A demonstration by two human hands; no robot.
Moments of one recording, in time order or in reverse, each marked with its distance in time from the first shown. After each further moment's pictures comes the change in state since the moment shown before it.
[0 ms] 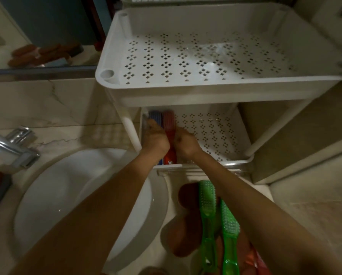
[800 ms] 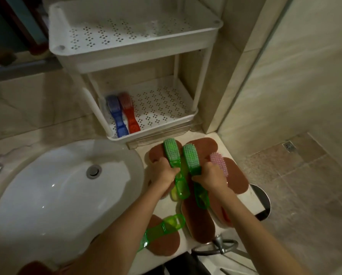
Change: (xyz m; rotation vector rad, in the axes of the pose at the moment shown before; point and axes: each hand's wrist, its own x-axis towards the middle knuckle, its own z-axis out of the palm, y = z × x) left_hand -0.169 -0.076 0.048 0.292 -0.515 0.150; right_hand -0.239 0.081 0.002 -0.092 0.138 0.591
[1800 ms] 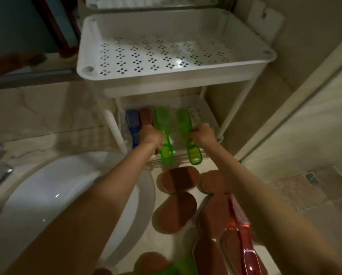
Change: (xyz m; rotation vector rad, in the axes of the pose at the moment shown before) left_hand 0.114 0.036 -0.123 -0.428 0.216 -0.043; right_hand 0.130 -0.139 -0.055 0.239 0.021 -0.198
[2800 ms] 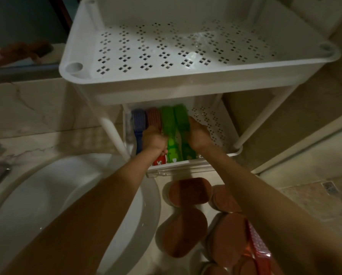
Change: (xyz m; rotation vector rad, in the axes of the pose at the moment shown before) left_hand 0.039 -0.014 0.001 0.113 0.016 0.031; right_hand 0.066 -0.002 0.055 -0.323 -0.015 -0.246
